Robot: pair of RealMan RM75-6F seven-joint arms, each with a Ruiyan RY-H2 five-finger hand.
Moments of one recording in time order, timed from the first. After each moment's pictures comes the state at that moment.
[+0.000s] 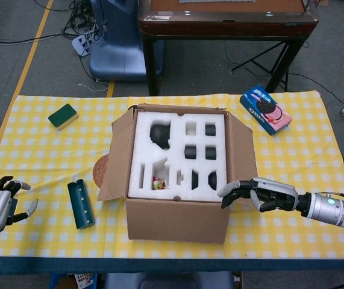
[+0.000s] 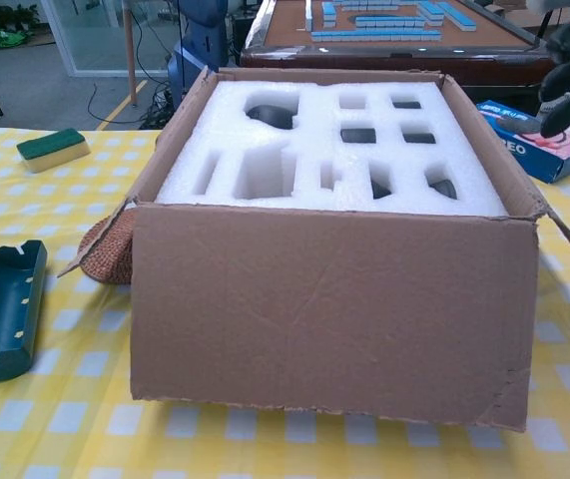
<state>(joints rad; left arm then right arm) -0.20 -0.97 -0.07 -1.88 1.30 1.35 0.26 0.88 -0.87 -0.32 -1.36 -2.15 1.45 2.14</state>
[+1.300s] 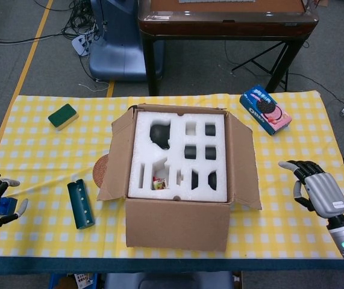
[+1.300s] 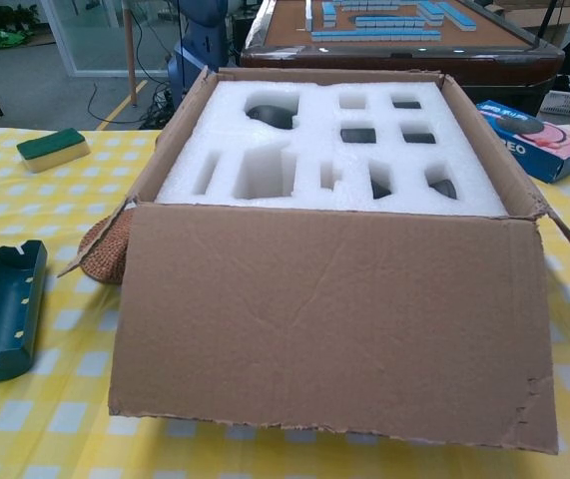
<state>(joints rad) -0.15 -0.98 -0.08 -1.84 1.37 1.45 0.19 0.33 -1.00 -0.09 -1.63 -1.52 1.46 0.20</state>
